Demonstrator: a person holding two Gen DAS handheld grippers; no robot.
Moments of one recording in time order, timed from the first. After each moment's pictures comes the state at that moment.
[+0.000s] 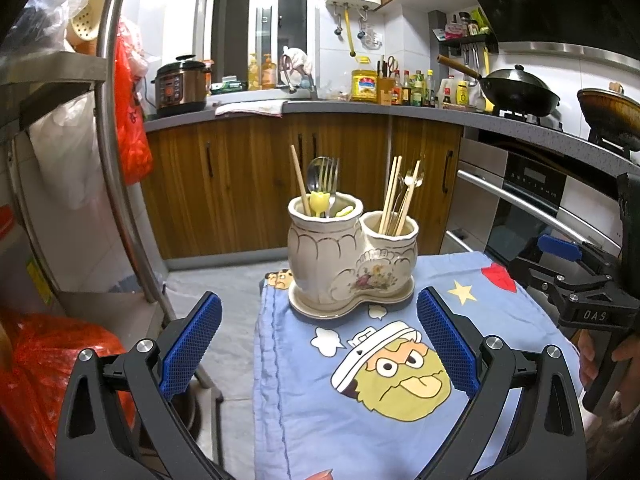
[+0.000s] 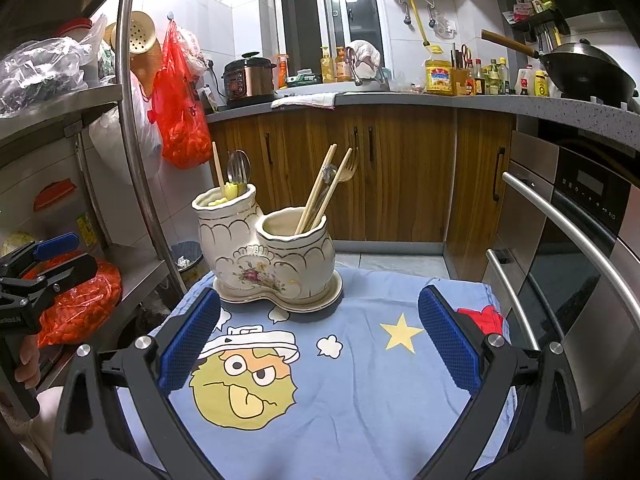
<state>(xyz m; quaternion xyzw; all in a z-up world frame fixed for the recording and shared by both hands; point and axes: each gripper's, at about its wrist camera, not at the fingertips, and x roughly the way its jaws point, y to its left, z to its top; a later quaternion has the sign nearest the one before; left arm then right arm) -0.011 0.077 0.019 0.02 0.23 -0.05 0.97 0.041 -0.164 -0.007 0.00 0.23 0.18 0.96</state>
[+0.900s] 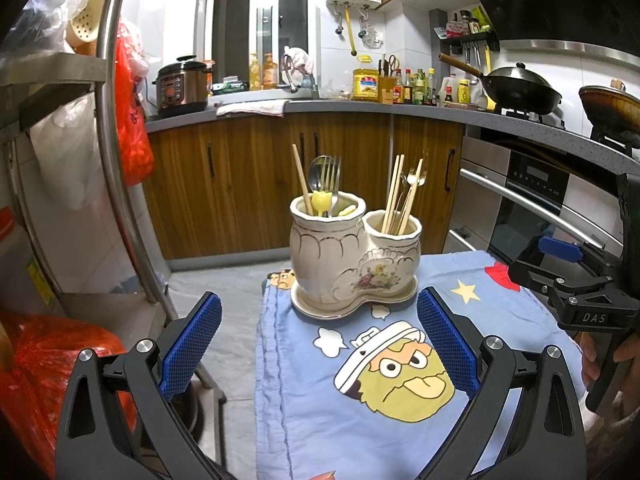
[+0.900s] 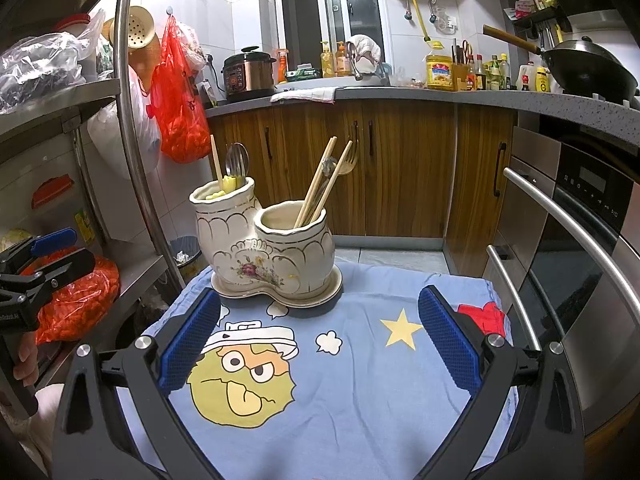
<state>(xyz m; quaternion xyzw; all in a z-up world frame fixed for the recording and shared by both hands) -0.009 0.078 0.019 0.02 0.23 -0.05 0.97 0.048 -0.165 -0.011 0.00 0.24 0.18 0.96</state>
